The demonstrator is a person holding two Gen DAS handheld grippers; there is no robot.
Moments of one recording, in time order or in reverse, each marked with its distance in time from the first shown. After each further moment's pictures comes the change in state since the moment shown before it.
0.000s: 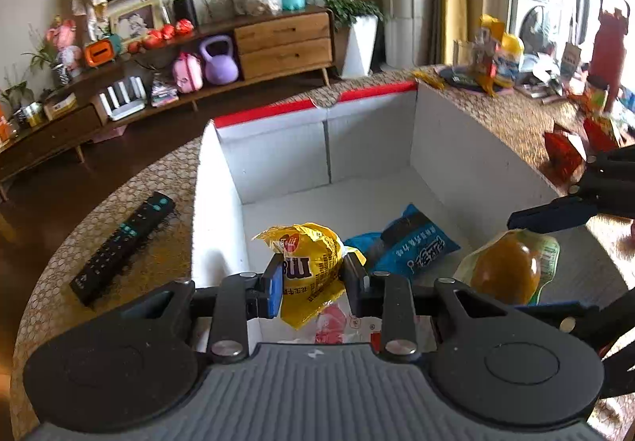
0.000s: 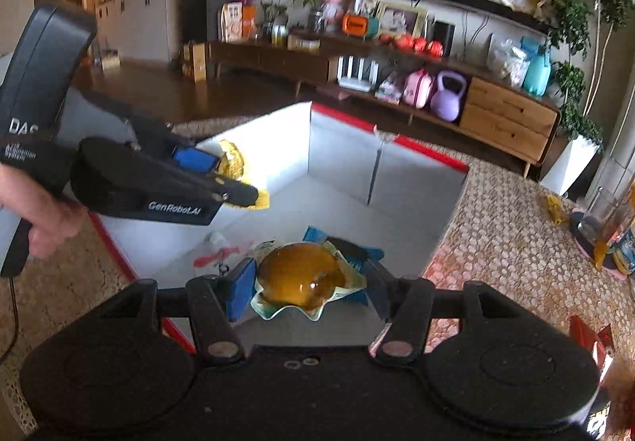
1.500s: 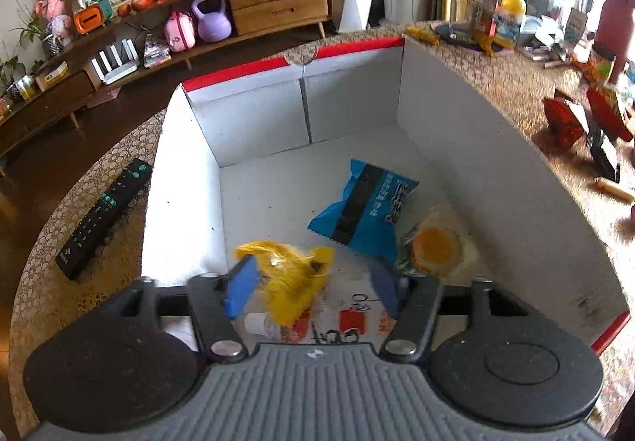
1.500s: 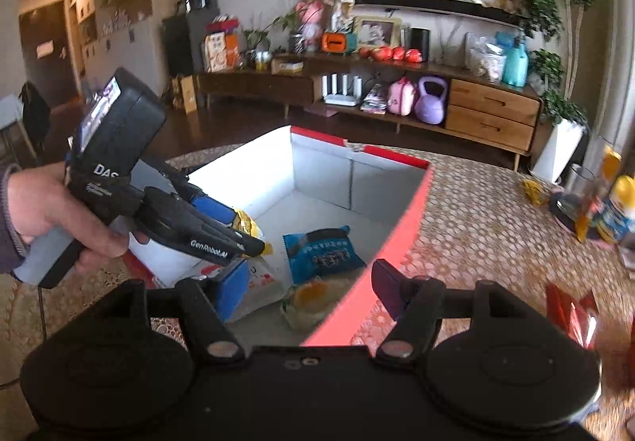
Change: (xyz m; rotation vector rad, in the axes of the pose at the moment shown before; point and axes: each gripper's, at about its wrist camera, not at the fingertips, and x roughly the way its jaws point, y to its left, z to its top) left arm 0.009 -0.024 0.009 -0.019 0.134 0.014; right arm -0.056 -0.027 -0.015 0.129 -0.086 0.004
